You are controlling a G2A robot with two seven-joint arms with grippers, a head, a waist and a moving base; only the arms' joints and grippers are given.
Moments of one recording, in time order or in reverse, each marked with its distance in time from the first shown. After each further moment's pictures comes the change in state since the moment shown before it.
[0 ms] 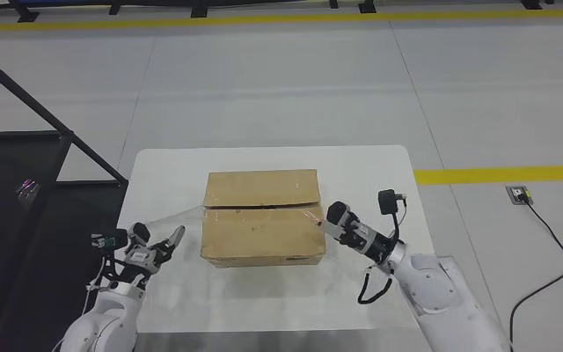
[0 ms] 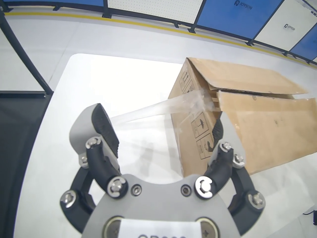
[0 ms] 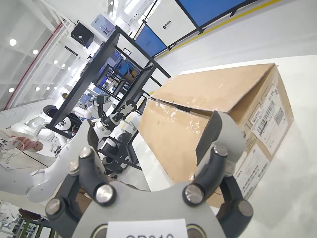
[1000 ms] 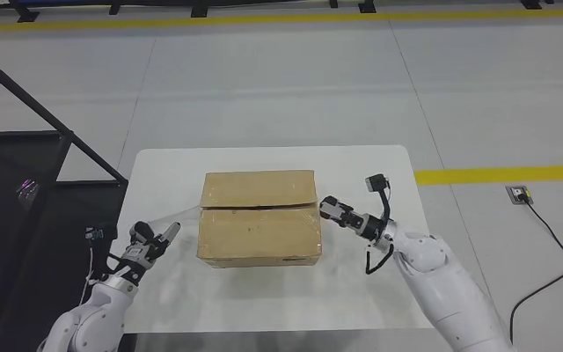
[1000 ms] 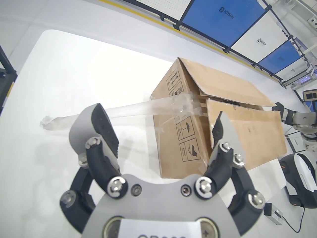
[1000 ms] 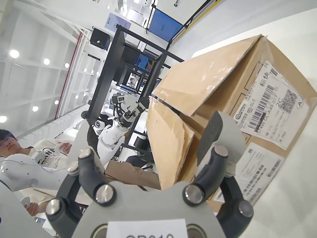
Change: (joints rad) left arm -0.054 0.007 -0.042 0.085 -0.210 -0.069 -0.121; right arm 0.265 -0.034 -0.124 0.407 0.377 -0.083 0.295
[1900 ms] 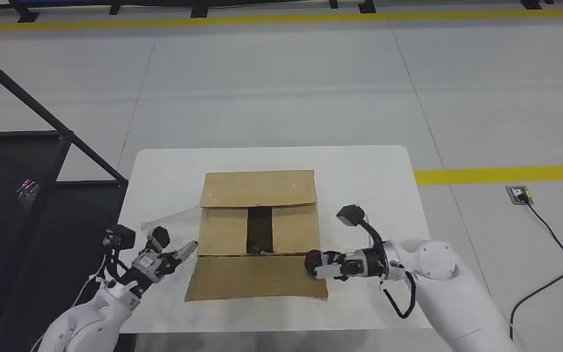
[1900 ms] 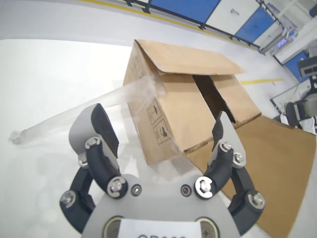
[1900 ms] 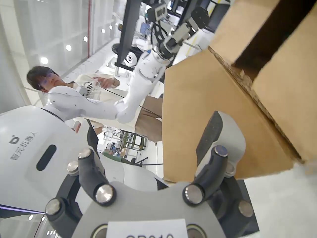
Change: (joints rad) left arm 0.050 0.026 -0.023 -0.049 0.061 -0.307 -0.107; right arm -0.087 0.100 -0.044 -0.266 0.243 0.169 0.563
